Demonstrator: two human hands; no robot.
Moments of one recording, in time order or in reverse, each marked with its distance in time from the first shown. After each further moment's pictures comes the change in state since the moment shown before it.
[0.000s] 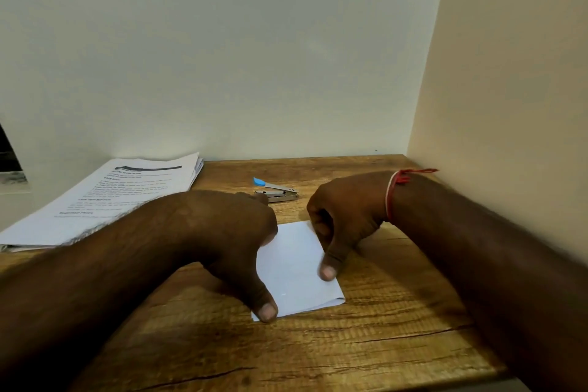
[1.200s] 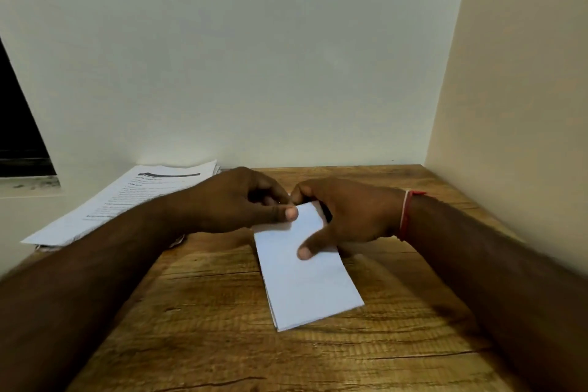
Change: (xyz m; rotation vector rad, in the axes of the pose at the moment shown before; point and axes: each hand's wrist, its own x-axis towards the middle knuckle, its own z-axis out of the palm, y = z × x) left_hand 0.051 -0.083 0.021 -0.873 0.472 0.250; right_hand 0.012 -0.007 0.008 0.508 0.258 -0.263
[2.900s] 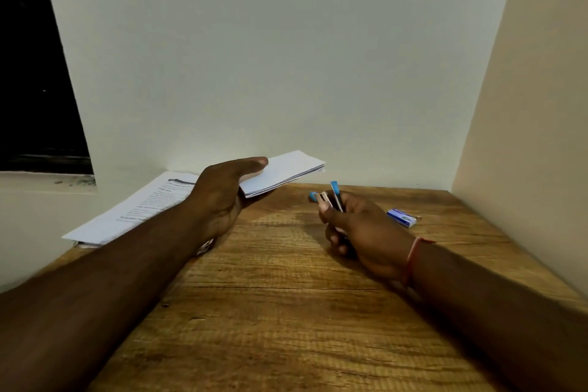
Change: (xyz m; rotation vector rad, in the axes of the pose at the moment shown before) left_hand 0.026 -0.063 -0.009 -1.275 0.684 -0.187; right_hand 0.031 0.011 0.051 0.935 0.353 0.173
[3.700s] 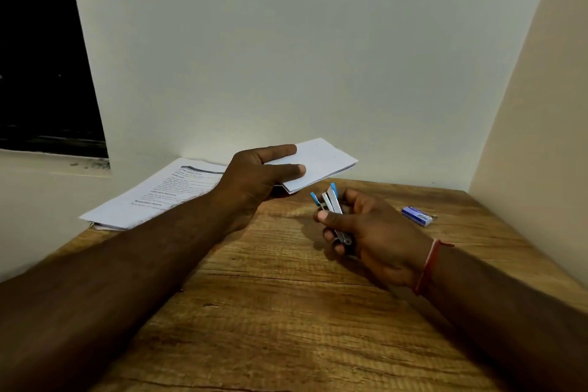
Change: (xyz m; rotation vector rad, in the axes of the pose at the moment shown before) left_hand -0.012 -0.007 0.021 0.294 -0.107 0.104; right_hand -0.017 -0.013 0.016 0.116 -0.064 0.002
